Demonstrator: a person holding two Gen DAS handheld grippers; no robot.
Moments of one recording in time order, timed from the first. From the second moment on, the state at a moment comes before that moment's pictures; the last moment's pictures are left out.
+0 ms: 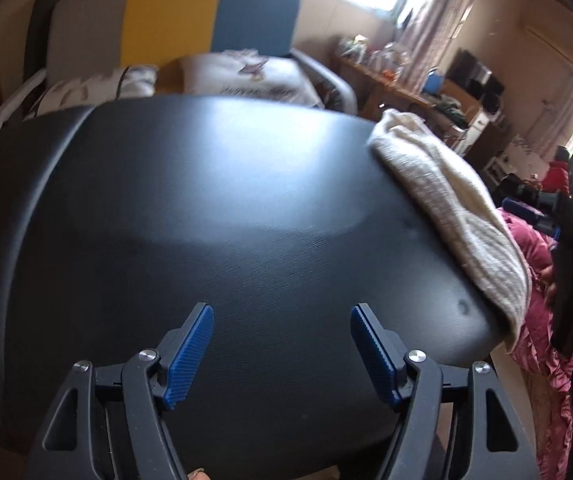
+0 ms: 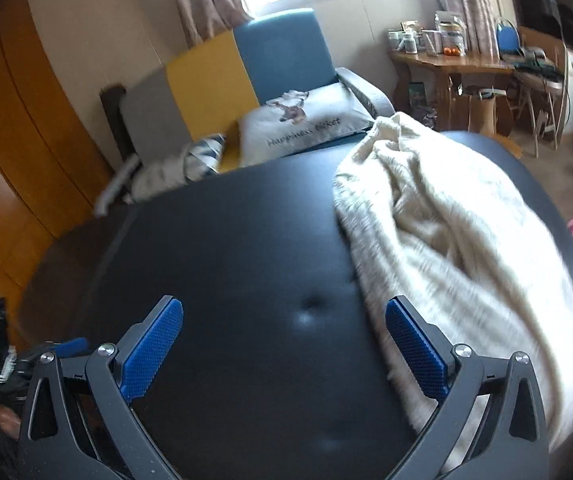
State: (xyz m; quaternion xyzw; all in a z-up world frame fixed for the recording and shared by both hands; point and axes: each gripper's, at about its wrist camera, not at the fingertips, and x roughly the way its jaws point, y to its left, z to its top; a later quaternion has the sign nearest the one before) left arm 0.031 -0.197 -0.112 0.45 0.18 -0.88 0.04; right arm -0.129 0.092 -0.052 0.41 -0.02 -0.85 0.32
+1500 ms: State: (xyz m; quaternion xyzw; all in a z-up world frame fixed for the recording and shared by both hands) left arm -0.184 -0.019 -0.126 0.52 0.15 -0.83 -0.15; right arm -0.103 0.199 -0.164 0.52 -0.09 -0.79 0.30
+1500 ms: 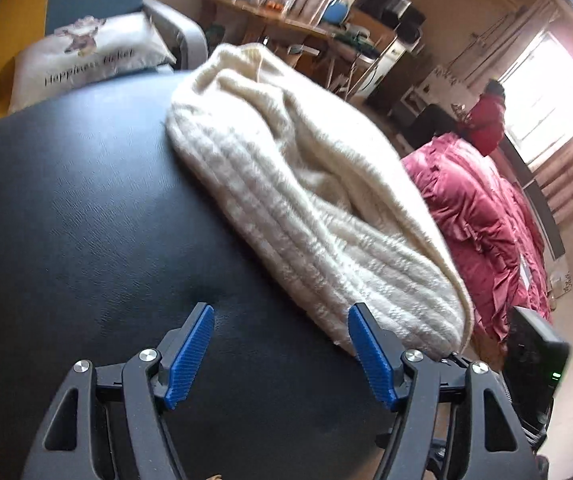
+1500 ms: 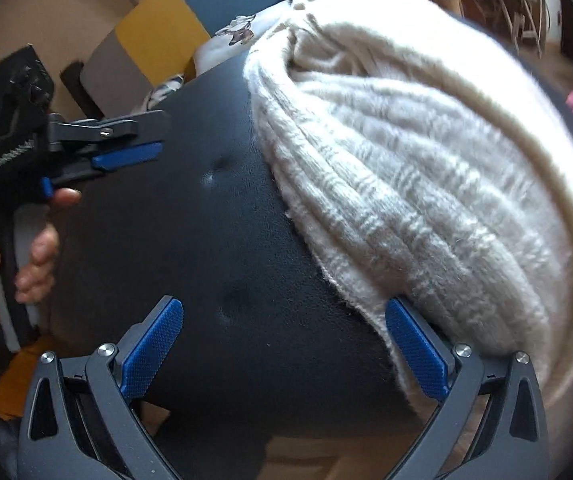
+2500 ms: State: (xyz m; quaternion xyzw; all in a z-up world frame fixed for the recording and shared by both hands) left arm -0.222 0.004 -0.186 0.59 0.31 -0.73 -0.12; right arm -0.035 0.231 -0.116 0.46 -0.12 -0.85 0.25
